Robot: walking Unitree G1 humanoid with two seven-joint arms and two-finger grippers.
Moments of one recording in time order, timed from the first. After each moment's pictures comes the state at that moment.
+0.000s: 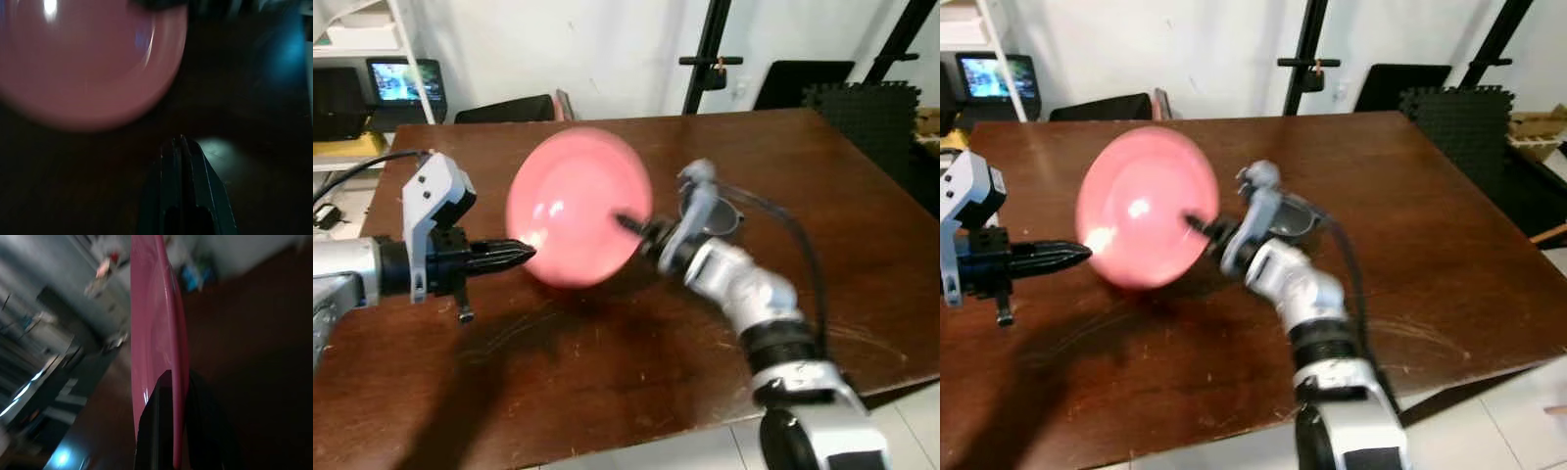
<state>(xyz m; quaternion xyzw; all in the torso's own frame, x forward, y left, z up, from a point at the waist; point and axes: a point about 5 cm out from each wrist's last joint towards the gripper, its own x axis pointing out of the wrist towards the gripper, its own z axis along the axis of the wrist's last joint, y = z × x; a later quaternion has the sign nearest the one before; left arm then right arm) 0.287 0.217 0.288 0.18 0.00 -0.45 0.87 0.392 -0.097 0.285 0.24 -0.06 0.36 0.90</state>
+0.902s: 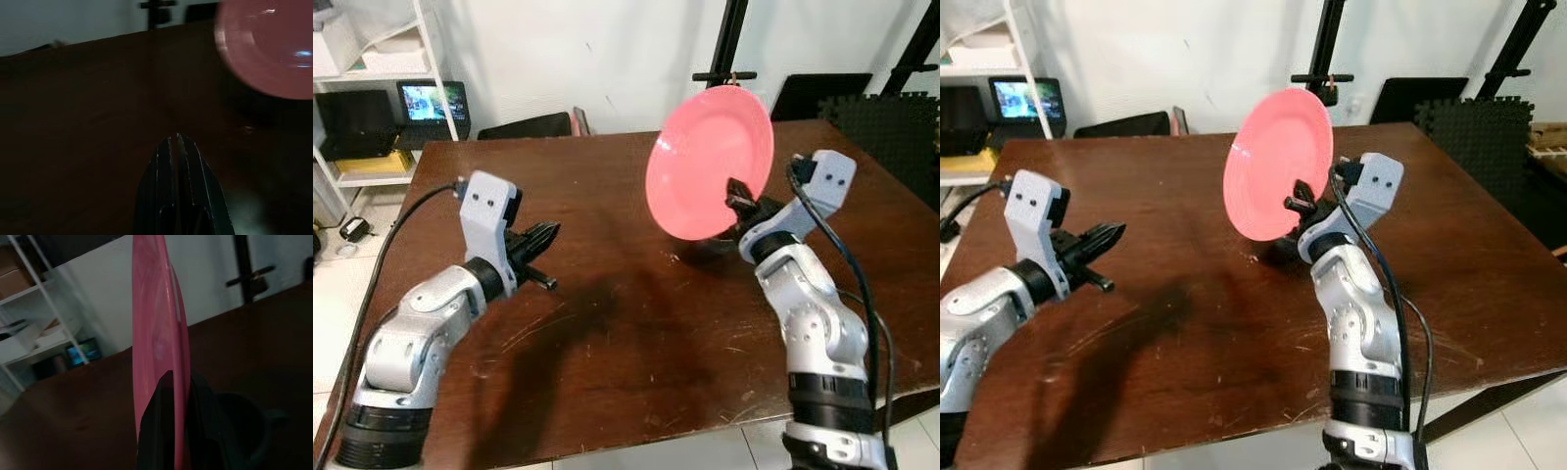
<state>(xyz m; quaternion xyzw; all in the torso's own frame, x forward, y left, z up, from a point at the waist) 0.331 0.164 0.246 0.02 -0.05 -0.21 0.98 0.353 -0.160 0.274 0.18 -0.16 0.07 0.97</state>
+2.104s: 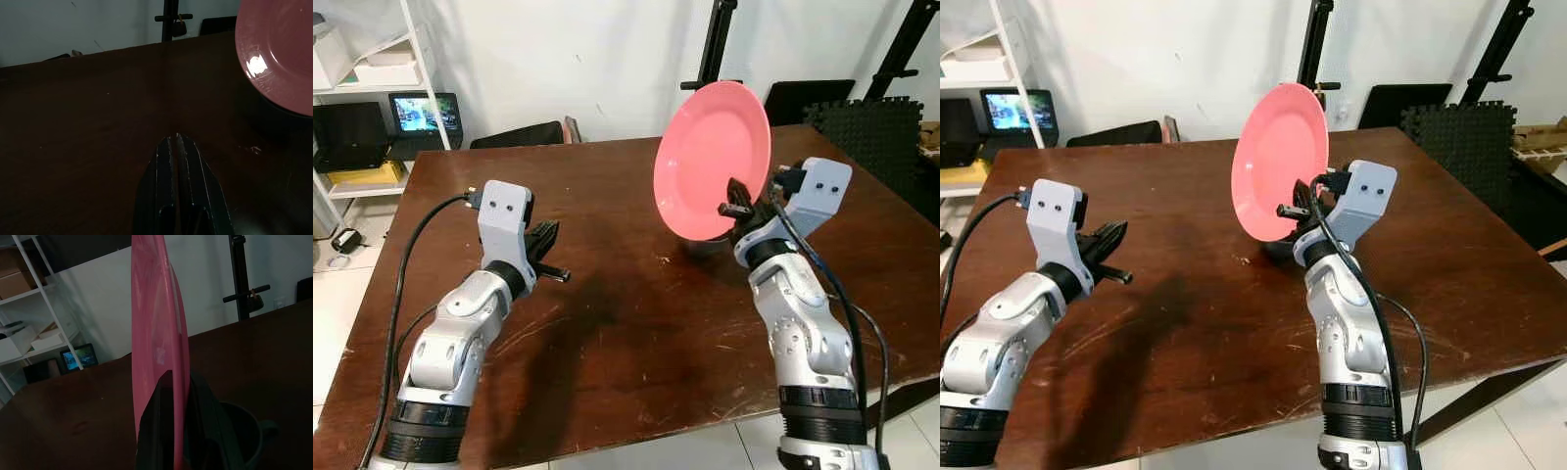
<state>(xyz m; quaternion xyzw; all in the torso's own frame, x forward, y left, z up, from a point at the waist) 0.342 0.148 0.240 0.00 -0.07 -0.15 0.99 0.353 -0.148 0.270 0.15 -0.18 0.07 0.97</state>
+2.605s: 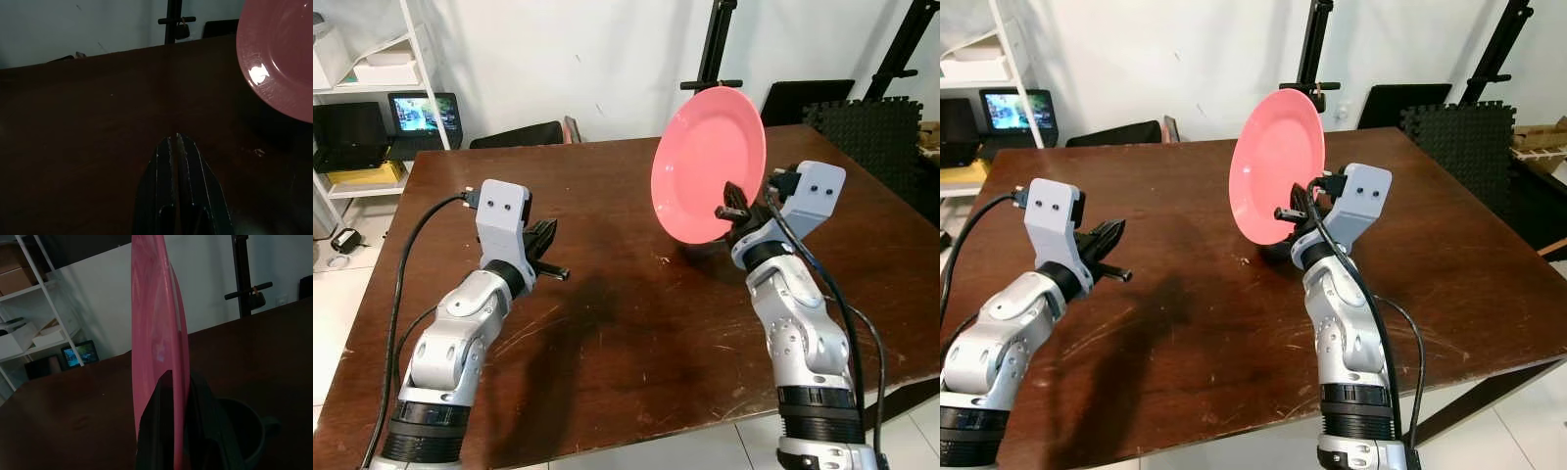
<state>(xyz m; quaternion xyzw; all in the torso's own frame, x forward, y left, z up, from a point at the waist) 0.342 0.150 0.240 0.00 -0.08 -0.15 0.99 0.355 -0.147 0.267 0.15 -0.18 0.08 0.97</state>
